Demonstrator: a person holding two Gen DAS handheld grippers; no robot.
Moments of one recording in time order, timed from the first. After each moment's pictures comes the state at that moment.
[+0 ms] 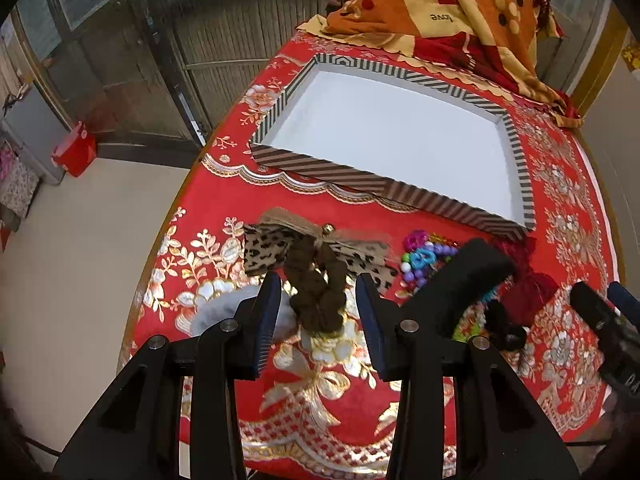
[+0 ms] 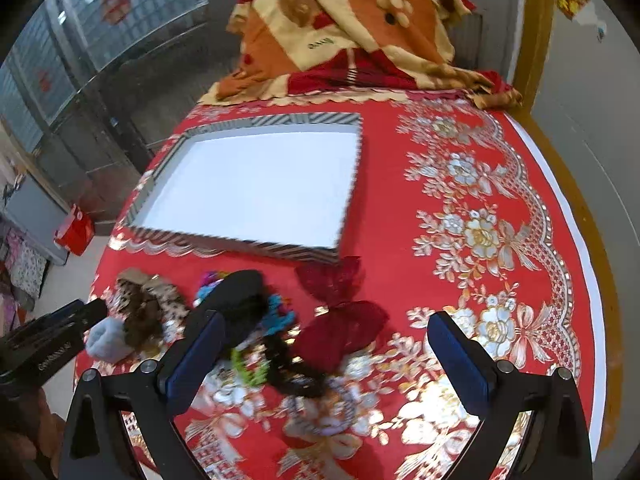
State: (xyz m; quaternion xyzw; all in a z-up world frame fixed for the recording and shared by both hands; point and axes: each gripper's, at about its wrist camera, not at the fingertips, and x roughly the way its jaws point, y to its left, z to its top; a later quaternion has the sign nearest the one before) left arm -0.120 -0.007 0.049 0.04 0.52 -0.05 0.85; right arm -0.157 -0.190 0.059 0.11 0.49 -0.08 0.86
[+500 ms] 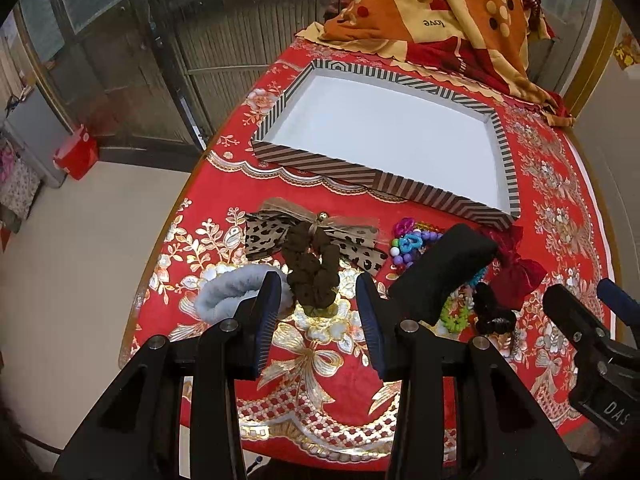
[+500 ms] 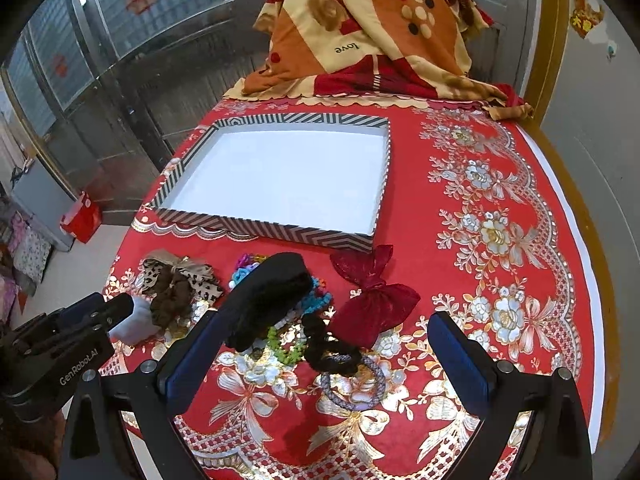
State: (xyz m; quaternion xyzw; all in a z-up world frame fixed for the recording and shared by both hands) left arm -0.145 -0.008 0.056 0.04 0.51 -0.05 0.86; right arm -0.169 -0.162 0.070 0.11 0.49 -0.07 0.86
